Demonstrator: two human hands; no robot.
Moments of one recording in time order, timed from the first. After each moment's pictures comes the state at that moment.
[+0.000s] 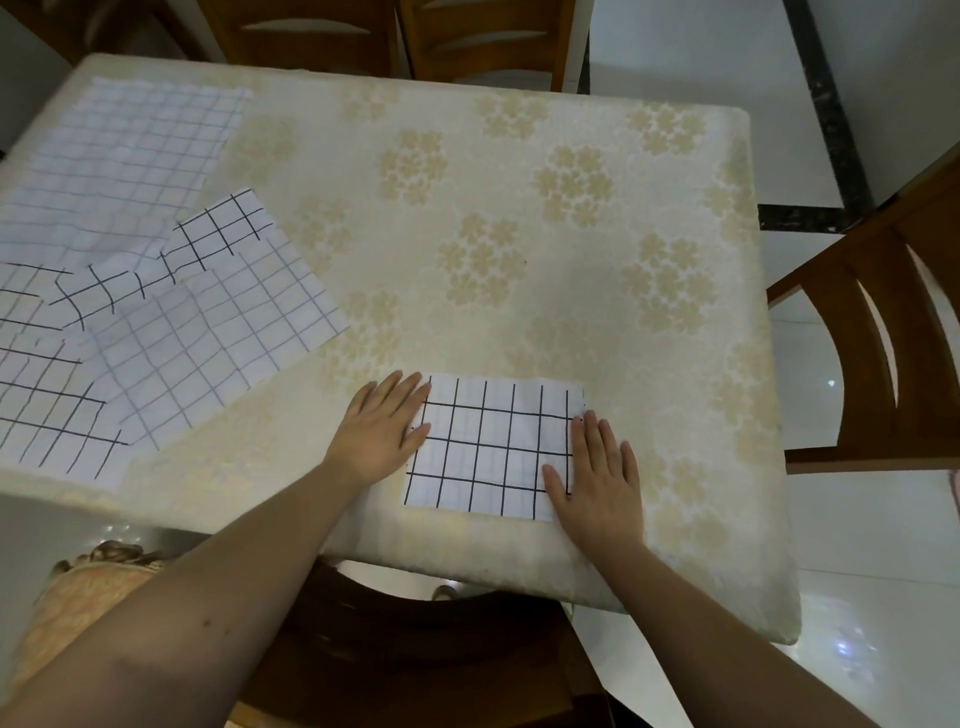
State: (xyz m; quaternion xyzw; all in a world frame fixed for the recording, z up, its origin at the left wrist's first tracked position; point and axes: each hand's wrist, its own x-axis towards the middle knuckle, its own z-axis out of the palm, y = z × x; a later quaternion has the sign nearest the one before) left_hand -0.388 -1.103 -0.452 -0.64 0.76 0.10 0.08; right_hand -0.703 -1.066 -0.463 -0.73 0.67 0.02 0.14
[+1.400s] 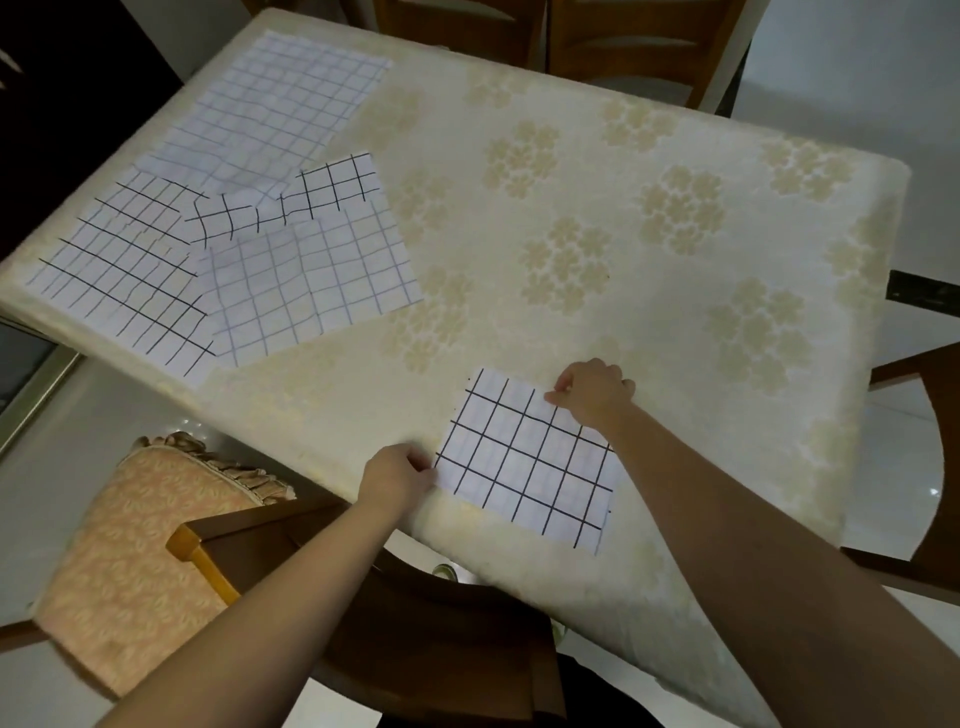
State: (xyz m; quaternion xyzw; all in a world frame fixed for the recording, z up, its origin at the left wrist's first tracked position) left_hand -0.442 -1.027 -0.415 -0.87 0.33 0.35 -0.09; right_hand -0.629 -1.225 -0.411 -0.75 0.58 0.15 0.28
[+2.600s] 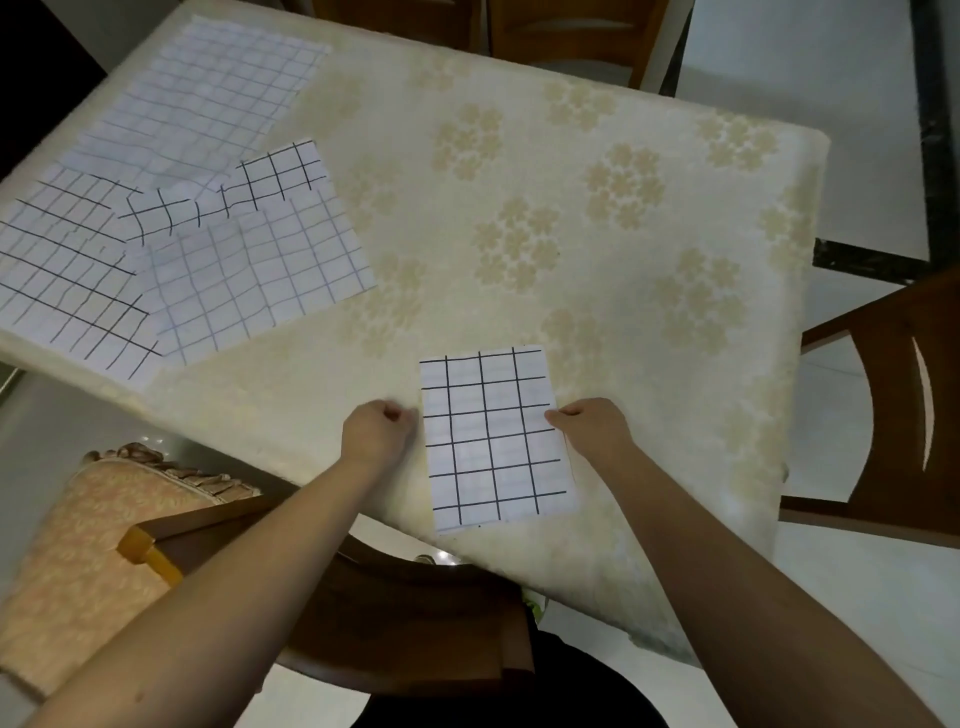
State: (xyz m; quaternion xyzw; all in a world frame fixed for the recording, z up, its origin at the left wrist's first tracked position) left_hand -0.453 -1.059 -0.408 -0.88 0.33 0.31 -0.14; right_hand -0.702 -1.162 -0.414 -0.60 0.66 0.01 0.45
